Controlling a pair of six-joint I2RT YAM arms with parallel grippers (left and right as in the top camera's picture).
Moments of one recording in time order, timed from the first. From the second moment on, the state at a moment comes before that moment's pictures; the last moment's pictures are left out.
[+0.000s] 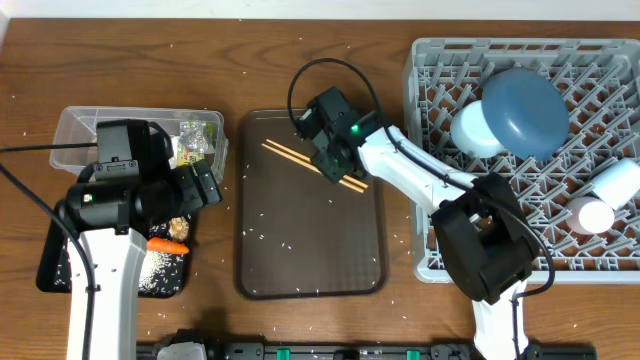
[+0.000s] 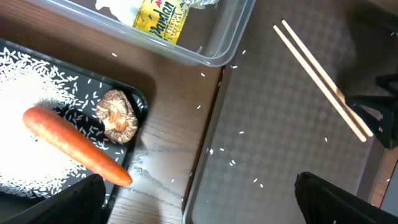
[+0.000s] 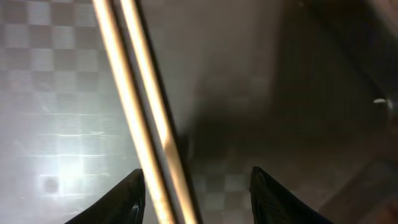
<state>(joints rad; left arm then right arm) 0.11 1.19 1.13 -1.12 0.12 -0.27 0.63 2.11 1.55 -0.65 0.00 -0.22</state>
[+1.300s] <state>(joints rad) 0.11 1.19 1.13 -1.12 0.12 -0.27 0.63 2.18 1.55 -0.61 -0.03 -0.25</state>
